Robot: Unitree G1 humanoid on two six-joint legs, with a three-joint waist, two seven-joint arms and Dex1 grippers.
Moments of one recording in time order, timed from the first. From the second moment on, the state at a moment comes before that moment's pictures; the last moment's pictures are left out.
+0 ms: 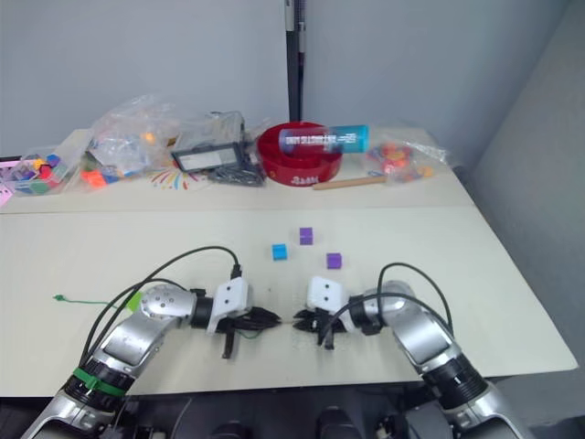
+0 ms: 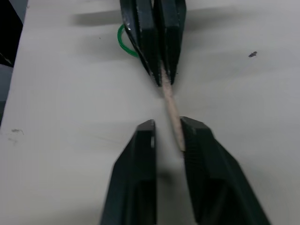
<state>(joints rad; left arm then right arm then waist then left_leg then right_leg) -0.38 0.56 -0.30 -0.03 -0.16 0.20 -1.16 -0.40 -0.56 0.37 -0.15 0.13 0.43 1.11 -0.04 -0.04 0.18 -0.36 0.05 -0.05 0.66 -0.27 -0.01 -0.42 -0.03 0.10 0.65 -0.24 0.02</state>
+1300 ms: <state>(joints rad) -0.34 0.60 -0.25 -0.06 -0.17 0.22 -1.16 -0.29 -0.03 0.05 -0.09 0.00 0.50 0.04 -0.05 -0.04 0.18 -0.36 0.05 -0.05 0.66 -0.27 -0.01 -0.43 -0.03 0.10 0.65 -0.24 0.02</state>
